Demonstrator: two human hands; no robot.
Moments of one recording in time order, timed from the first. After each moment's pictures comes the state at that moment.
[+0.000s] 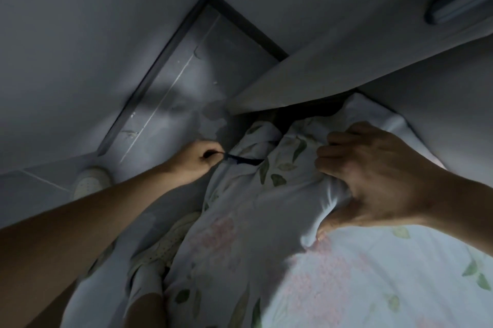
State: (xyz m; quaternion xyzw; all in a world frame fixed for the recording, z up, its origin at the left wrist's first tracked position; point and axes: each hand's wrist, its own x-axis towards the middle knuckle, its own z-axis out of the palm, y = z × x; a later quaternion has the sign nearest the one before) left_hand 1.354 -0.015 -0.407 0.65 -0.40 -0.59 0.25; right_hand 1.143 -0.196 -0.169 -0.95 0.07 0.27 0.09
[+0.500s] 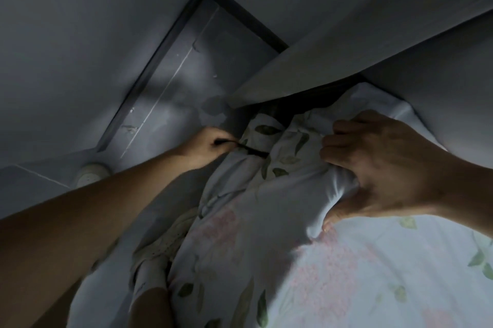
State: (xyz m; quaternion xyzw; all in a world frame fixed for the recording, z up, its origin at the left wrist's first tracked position) left_hand 1.349 -0.033 -0.429 0.61 -0.42 -0.60 0.29; right_hand 1.142 -0.196 -0.169 -0.95 0.07 0.28 0.10
